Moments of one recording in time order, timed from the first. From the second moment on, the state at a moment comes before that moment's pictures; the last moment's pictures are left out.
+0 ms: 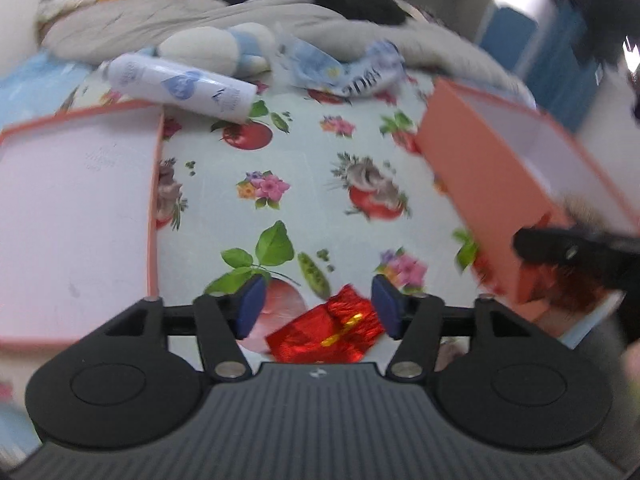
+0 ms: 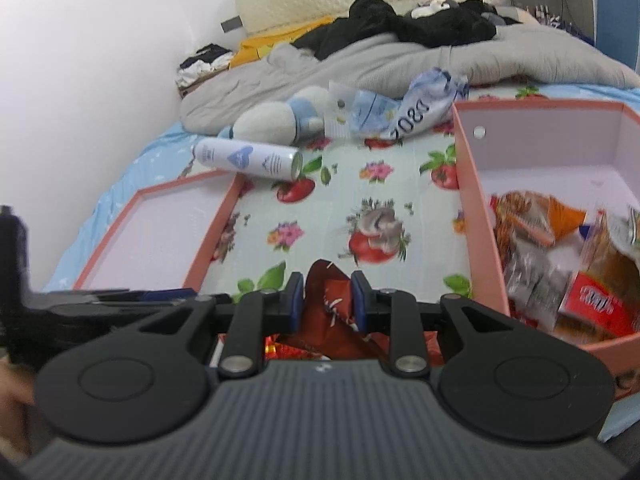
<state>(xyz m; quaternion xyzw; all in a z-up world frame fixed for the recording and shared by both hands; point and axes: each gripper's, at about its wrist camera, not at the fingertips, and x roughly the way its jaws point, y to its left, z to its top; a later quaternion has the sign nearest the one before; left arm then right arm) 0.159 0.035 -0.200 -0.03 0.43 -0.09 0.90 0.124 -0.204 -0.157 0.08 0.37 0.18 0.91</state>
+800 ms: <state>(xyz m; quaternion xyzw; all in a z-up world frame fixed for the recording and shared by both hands) 0.196 -0.017 -0.269 0.08 0.47 -0.19 0.86 0.102 -0.234 -0.174 0.11 0.40 0.15 0.90</state>
